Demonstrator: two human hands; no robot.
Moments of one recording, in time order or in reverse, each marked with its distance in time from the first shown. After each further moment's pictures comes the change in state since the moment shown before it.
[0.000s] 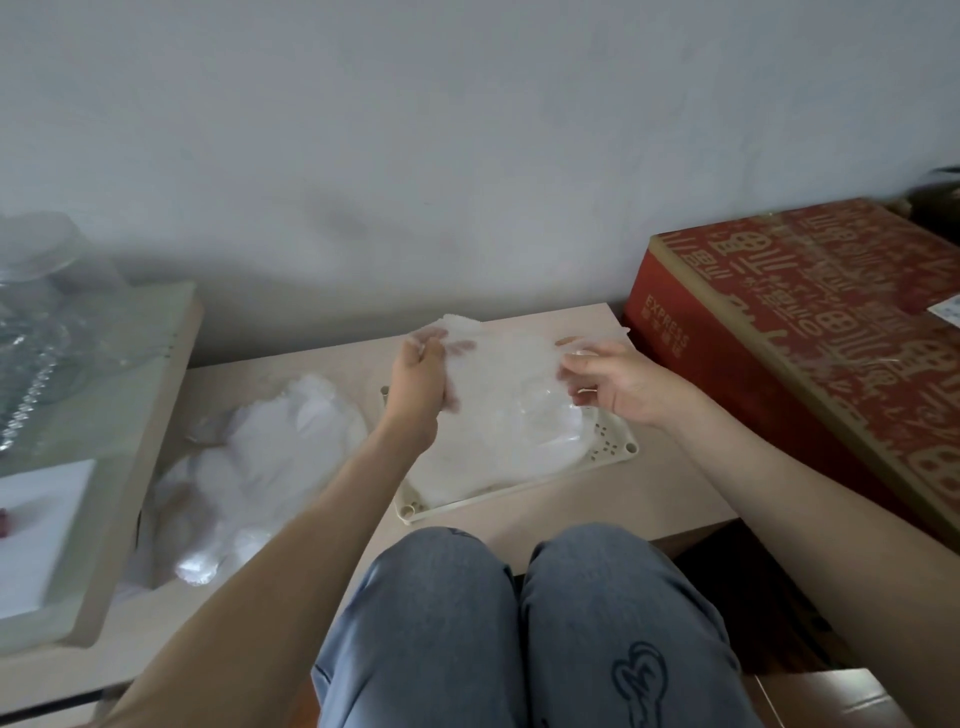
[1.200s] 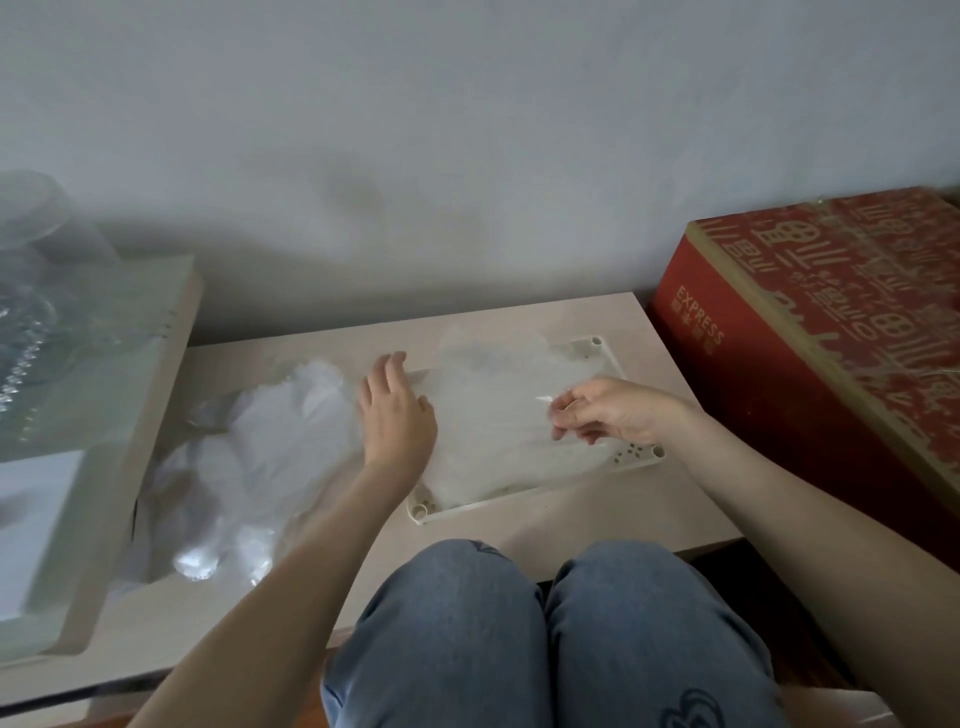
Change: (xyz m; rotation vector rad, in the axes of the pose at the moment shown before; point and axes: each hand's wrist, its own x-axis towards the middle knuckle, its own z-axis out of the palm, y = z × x) left_hand 0.025 -0.074 -0.051 1.025 0.213 0.317; right_hand 0.029 0.033 0.010 -0.449 -0.180 0.276
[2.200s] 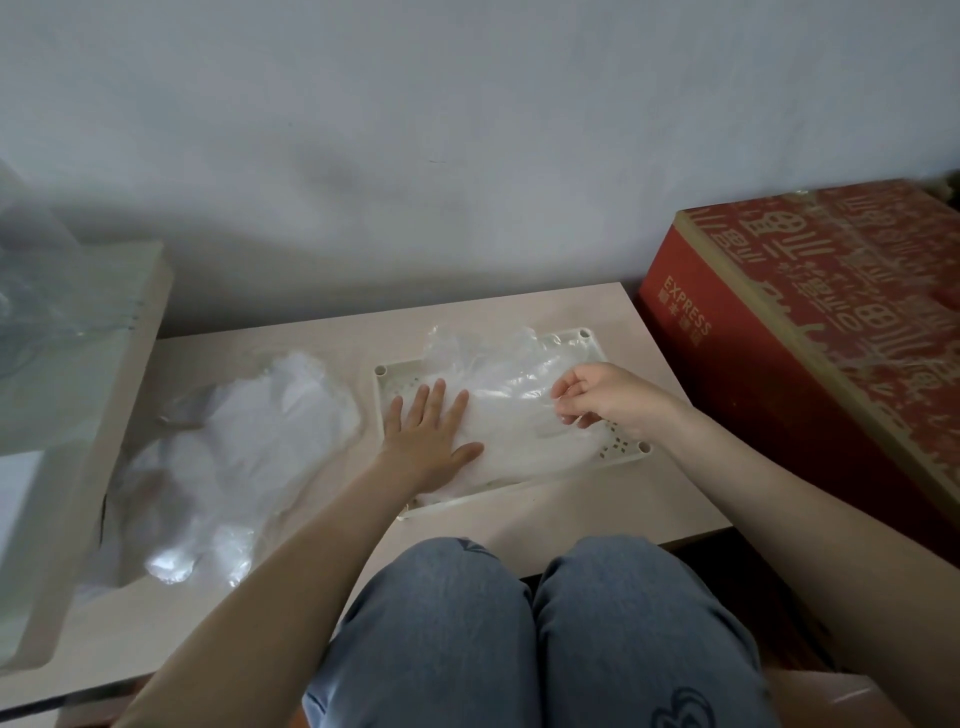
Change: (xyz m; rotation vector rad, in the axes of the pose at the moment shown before) left_hand -0.005 -0.007 0.034 0.619 -0.735 0.306; right_hand -0.002 0.004 0.002 -0.112 0.276 -0.044
